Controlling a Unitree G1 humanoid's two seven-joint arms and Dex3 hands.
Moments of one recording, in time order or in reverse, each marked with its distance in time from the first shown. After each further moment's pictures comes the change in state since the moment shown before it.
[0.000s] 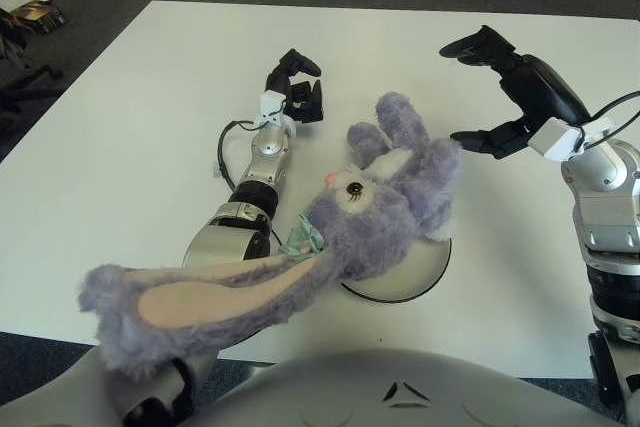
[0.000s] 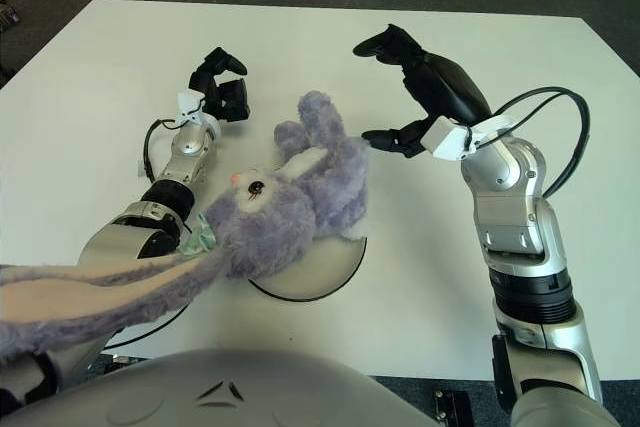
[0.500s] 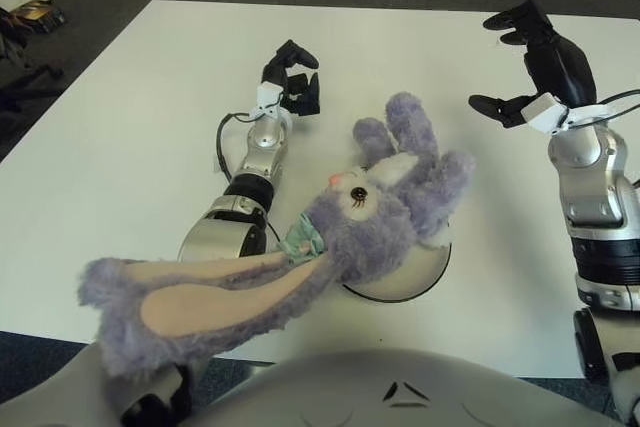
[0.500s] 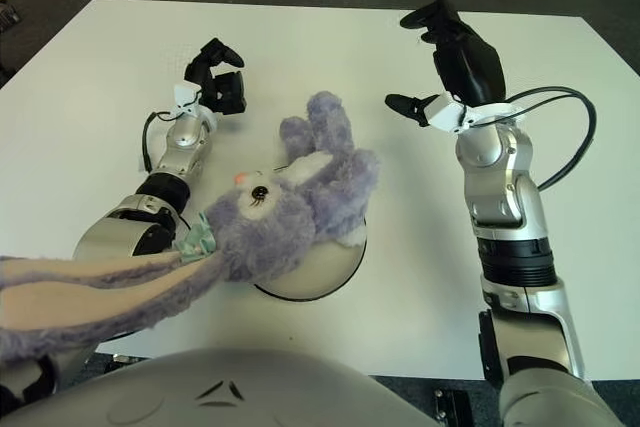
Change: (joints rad) left arm -0.045 0.024 -0.006 0.010 0.013 0.010 0.001; right arm -0.110 0.059 -0.002 0.310 -0.097 -0.102 -0.306
